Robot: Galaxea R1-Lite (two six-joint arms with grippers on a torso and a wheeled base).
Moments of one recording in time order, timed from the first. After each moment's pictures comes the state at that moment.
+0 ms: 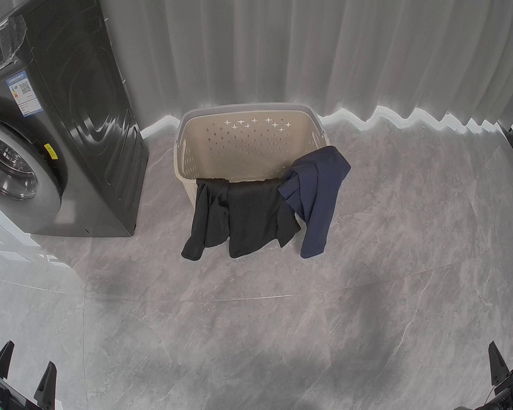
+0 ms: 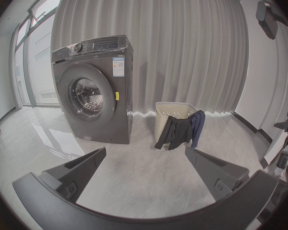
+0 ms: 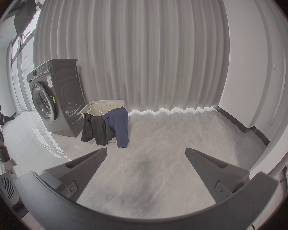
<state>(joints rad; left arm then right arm) -0.01 0.02 -0.02 0.00 0.01 -0.06 -0.01 0.02 -0.02 0.00 0.00 -0.01</state>
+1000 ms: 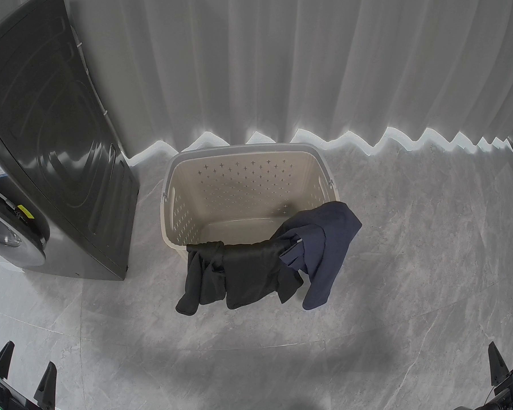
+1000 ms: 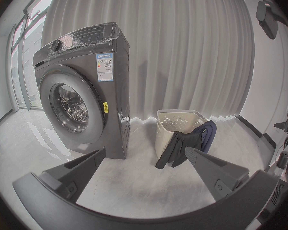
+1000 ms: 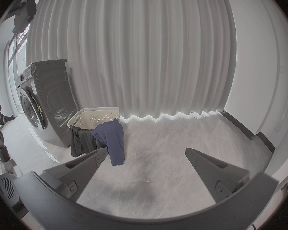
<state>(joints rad) -0.01 0.02 -0.02 0.01 0.01 -0.06 -0.01 0.02 -0.02 0.00 0.00 -0.01</state>
